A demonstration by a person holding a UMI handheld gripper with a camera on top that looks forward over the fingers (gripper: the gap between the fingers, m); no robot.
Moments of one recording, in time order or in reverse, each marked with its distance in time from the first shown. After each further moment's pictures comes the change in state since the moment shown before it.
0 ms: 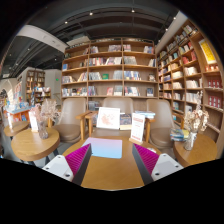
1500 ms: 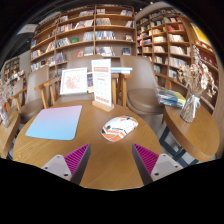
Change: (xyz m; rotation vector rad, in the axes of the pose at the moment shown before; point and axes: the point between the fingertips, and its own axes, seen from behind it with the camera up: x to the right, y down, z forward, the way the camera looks) arm 0.158 0.167 0.166 -0.386 0.236 0.106
